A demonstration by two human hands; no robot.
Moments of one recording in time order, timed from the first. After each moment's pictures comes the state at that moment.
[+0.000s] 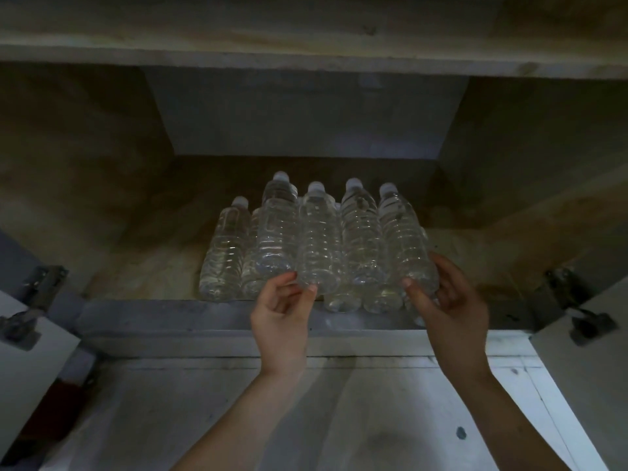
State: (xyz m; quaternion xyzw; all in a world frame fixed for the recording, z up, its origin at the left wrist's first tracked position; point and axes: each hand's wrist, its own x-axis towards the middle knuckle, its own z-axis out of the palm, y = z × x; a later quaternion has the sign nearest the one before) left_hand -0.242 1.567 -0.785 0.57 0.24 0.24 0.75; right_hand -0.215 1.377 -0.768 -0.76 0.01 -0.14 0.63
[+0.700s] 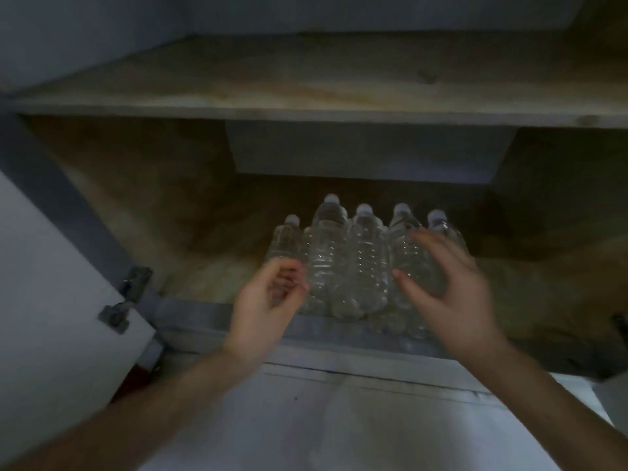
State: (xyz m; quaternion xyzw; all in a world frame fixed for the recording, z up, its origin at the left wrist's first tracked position) left_hand -0.268 1.668 -0.718 0.79 0.07 0.17 0.59; right_hand -0.195 1.430 -0.695 -0.87 -0.20 -0.12 0.43
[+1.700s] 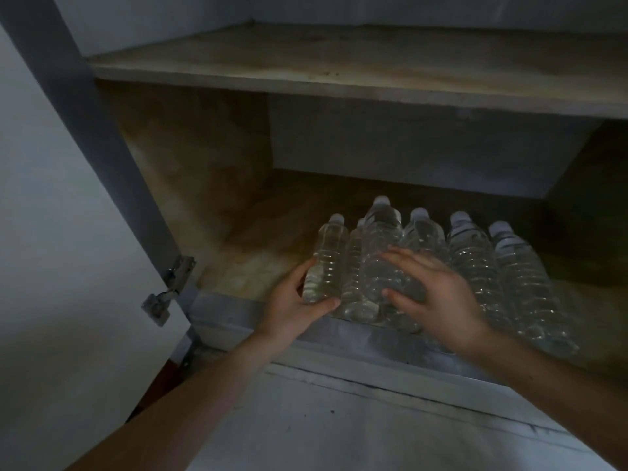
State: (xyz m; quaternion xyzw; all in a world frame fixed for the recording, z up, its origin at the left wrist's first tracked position) left_hand -0.229 1.734 -0.799 0.78 0.14 0.11 0.60; right_hand -0.159 1.508 -0.739 -0.89 -0.38 -0.09 0.25
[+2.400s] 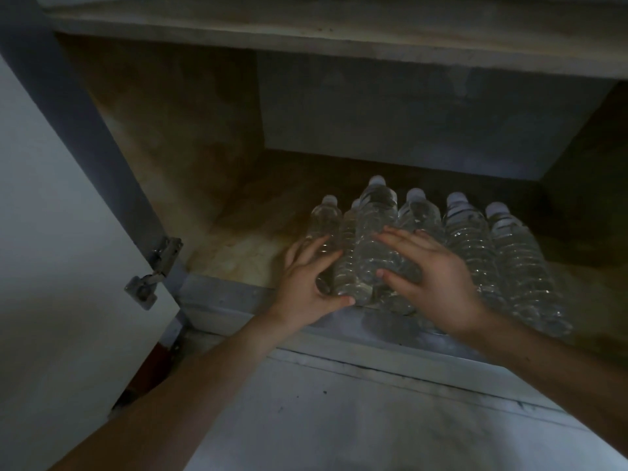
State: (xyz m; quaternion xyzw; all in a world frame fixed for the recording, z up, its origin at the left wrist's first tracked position) left_hand -0.217 1.722 -0.806 0.93 0.02 0.13 0.34; right_hand -0.159 1.508 -0.740 -0.88 -0.38 -0.12 0.26
